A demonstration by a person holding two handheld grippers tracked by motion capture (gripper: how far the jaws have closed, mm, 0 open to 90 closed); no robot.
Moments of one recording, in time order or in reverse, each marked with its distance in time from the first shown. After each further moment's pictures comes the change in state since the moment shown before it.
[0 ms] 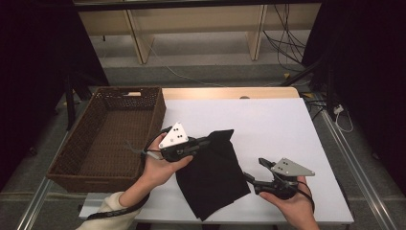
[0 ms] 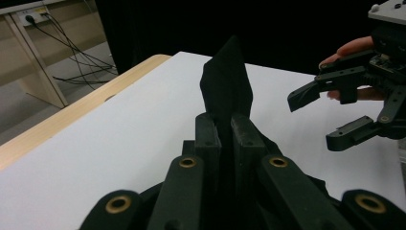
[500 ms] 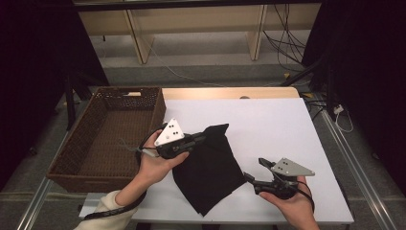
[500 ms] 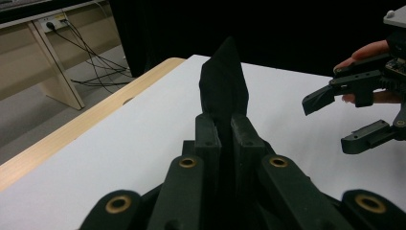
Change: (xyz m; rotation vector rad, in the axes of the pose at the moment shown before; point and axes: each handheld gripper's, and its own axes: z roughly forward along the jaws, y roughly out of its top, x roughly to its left) left arm 0.006 0.007 -0.010 -0.008 0.039 0.002; right arm 0.000 0.000 0.000 0.002 0.000 0.000
